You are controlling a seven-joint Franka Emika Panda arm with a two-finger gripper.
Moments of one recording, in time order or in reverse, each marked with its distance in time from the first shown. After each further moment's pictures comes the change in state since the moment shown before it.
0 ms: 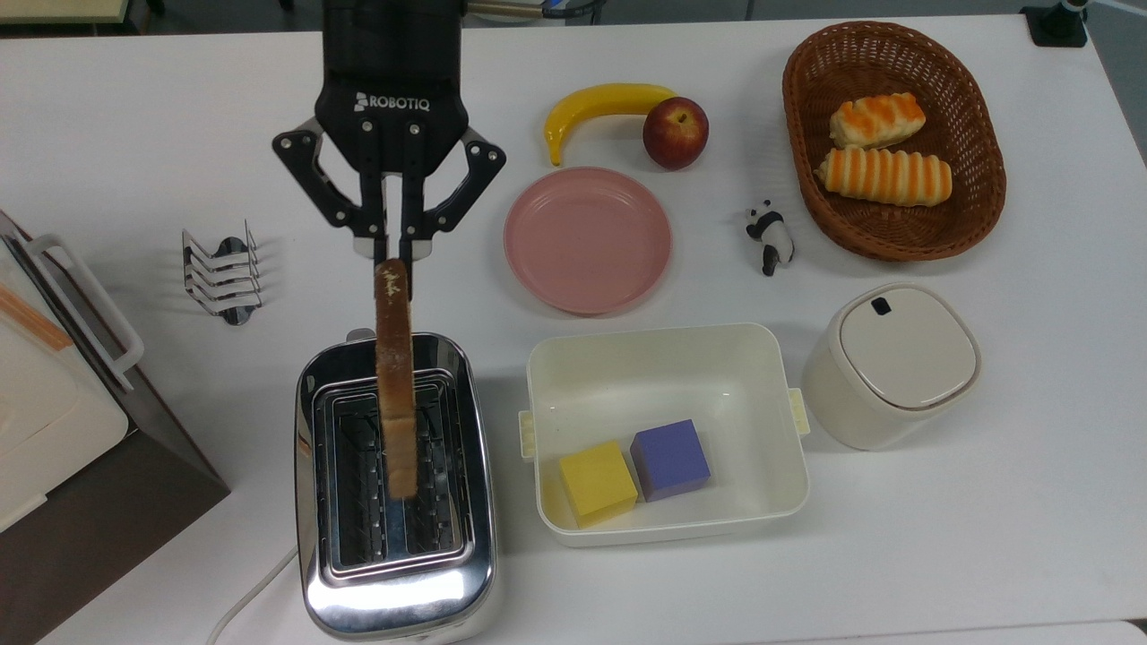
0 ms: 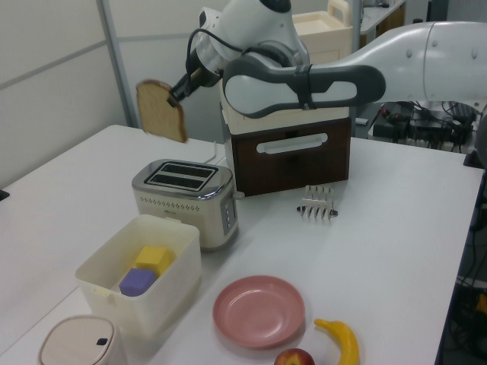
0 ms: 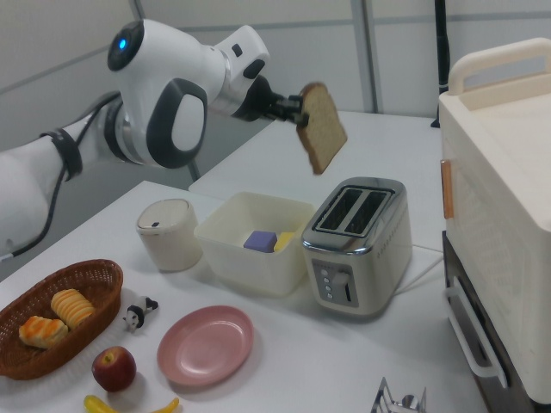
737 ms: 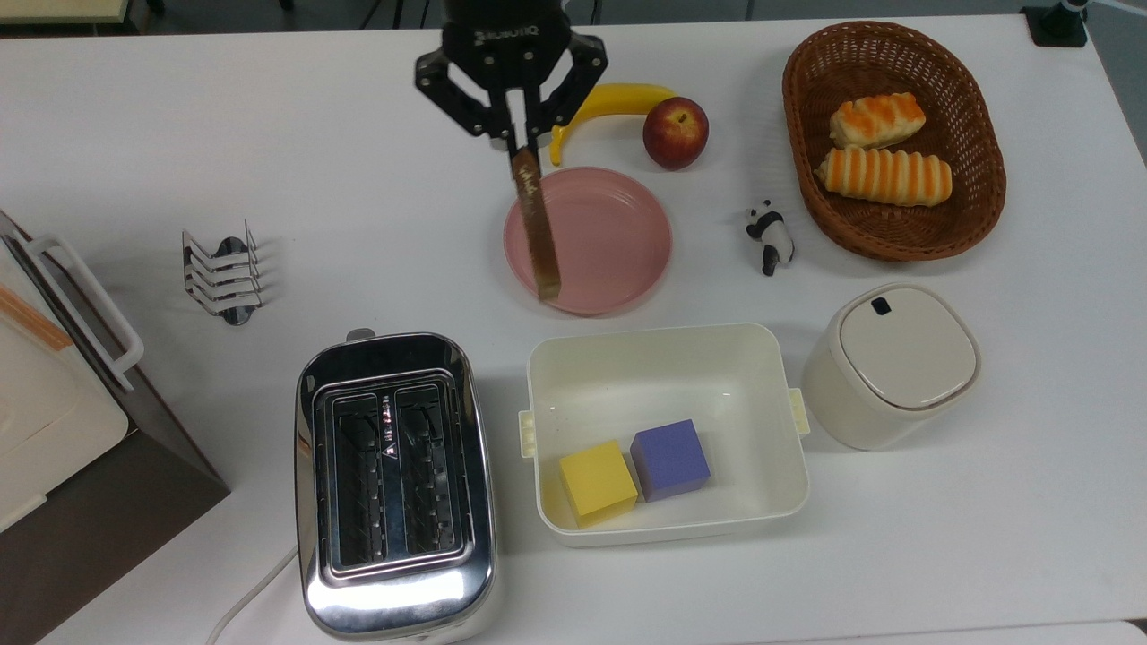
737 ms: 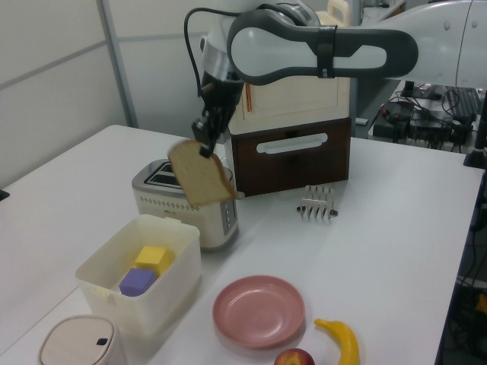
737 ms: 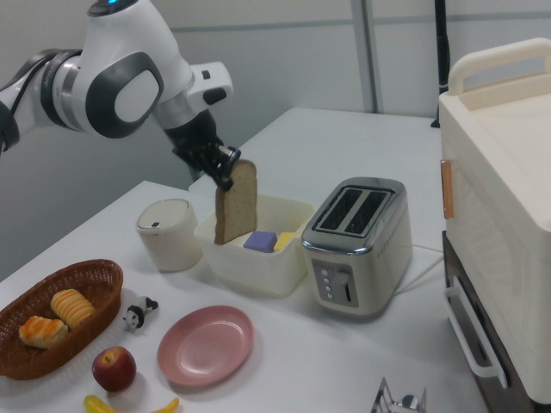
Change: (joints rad) arm 0.015 -0.106 0.066 -0.001 0.158 -0.662 0.001
